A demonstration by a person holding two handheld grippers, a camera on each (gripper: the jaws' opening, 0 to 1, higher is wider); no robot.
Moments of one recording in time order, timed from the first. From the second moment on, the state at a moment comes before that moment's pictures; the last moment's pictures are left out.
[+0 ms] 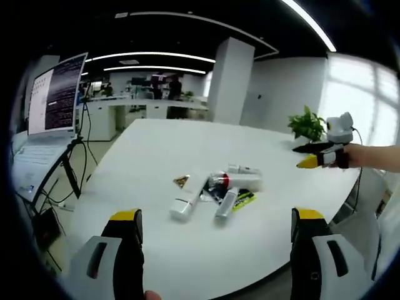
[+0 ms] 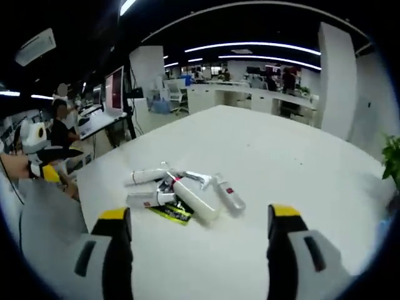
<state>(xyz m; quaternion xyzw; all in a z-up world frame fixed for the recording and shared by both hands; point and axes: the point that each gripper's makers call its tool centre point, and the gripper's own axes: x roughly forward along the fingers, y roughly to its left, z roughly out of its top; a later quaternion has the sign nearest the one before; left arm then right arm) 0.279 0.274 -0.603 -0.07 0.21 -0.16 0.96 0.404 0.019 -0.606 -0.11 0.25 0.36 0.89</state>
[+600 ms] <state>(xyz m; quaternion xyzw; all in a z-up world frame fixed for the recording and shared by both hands) 0.280 0.277 -0.606 -0.08 0.21 -0.16 0.96 0.443 0.058 -0.661 -0.25 0.31 0.45 0.80</state>
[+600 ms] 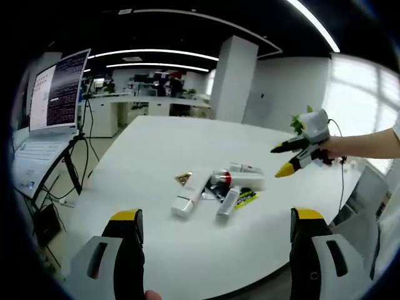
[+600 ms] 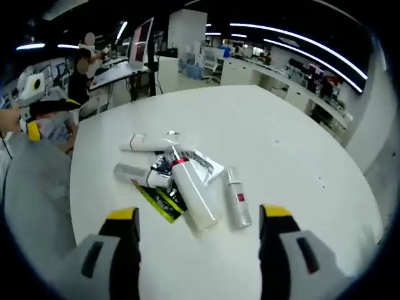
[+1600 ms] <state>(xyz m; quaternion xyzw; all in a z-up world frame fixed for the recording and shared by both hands) 0.282 0.281 -0.612 -0.10 0.23 -0.15 0.96 0.472 0.102 -0.738 -0.34 0.38 0.51 0.69</state>
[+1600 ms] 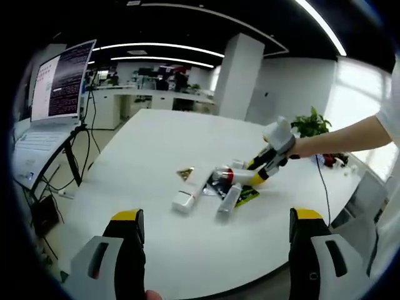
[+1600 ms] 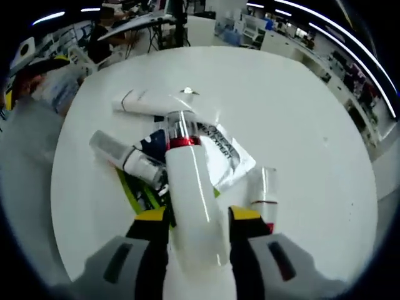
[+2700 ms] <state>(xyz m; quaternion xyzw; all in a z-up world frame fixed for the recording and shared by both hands) 0.281 0.284 -0.612 -0.10 0.23 -0.14 0.96 0.468 0.150 -0.744 -0.43 0.41 0.54 0.59</state>
